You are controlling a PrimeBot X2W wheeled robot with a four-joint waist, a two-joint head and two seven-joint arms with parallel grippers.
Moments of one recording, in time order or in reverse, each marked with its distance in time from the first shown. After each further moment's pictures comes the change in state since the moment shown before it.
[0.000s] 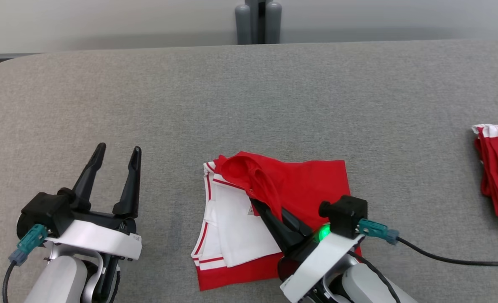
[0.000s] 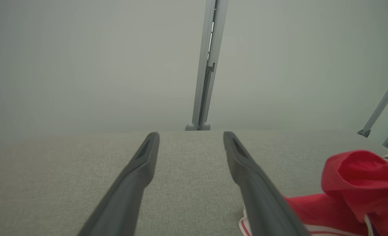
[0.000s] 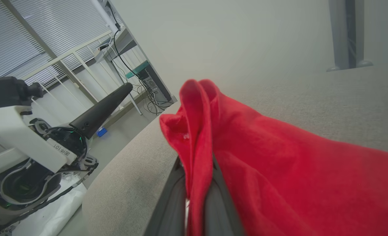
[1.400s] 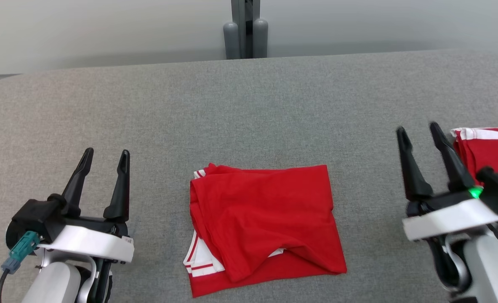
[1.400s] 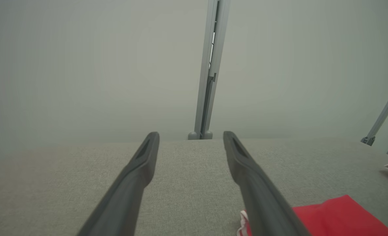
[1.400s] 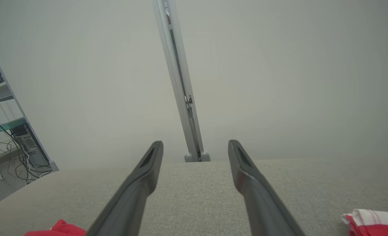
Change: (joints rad) left arm 0.024 -0.001 0.028 -0.009 0.012 0.031 -0.002; right arm 0.046 -0.093 -0.517 -0.056 -0.231 0.000 -0.100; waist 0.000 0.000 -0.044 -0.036
